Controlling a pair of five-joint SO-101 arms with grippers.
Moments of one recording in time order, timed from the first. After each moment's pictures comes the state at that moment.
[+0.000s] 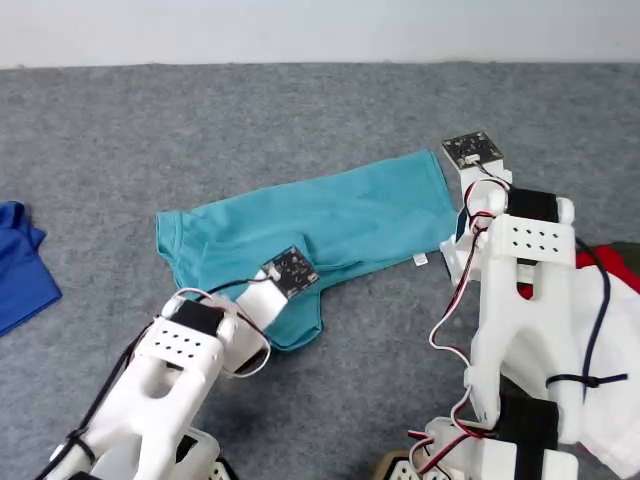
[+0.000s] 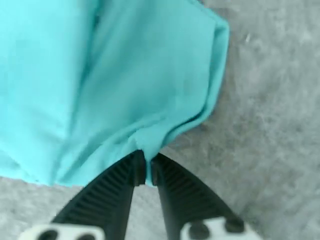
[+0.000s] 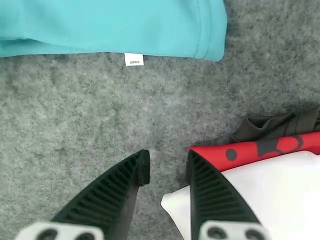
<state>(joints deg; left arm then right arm) 16.2 -33.2 63.5 62.2 -24.2 6.4 -10.2 17.6 80.4 24.5</state>
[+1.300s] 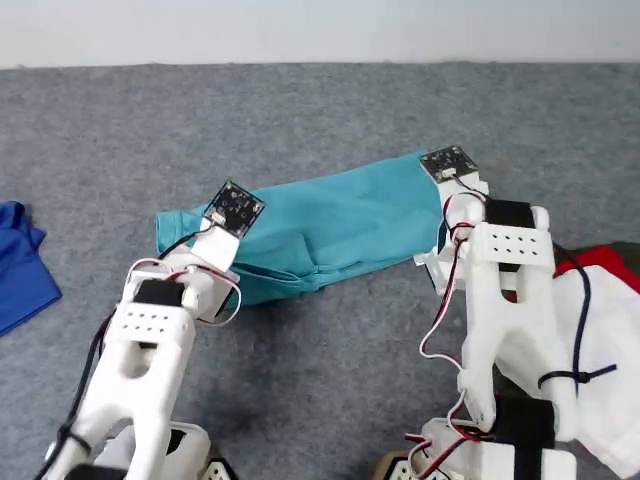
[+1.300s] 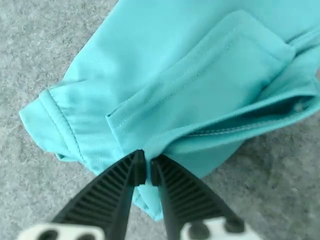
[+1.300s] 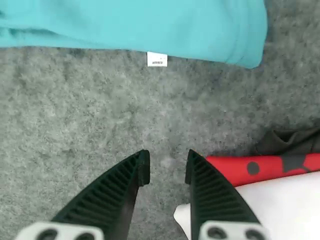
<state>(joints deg) 2.2 -27.2 57.0 45.3 -21.1 3.0 -10.5 24.1 75.5 24.5</state>
